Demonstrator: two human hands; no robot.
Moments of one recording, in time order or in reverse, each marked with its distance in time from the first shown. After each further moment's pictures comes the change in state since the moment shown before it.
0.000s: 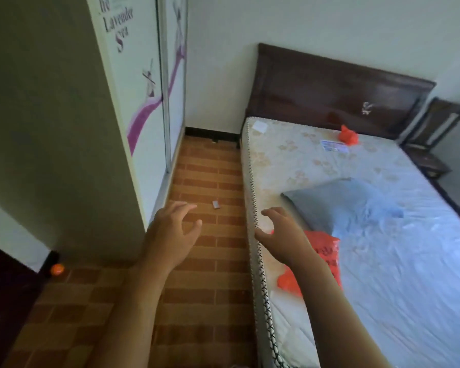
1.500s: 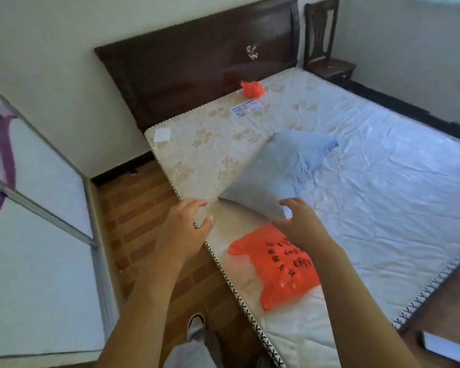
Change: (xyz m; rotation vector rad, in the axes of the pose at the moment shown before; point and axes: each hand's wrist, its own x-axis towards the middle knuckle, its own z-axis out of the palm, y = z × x) left_hand 0.256 0.254 0.271 0.082 -0.424 0.457; right_hand 0.142 0.334 -0.100 0.407 0.287 0.523
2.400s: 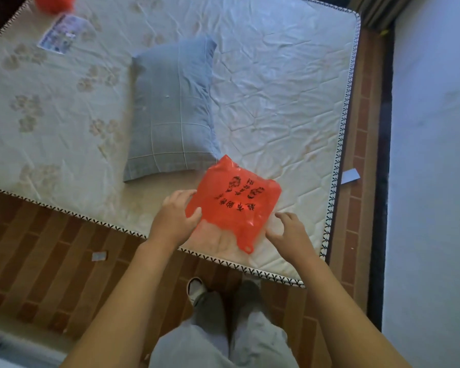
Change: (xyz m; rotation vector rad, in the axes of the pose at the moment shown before) left_hand 0.160 -0.092 0.208 -0.025 -0.683 0.406; right_hand -0.033 0.103 0.176 0.165 0.211 0.815
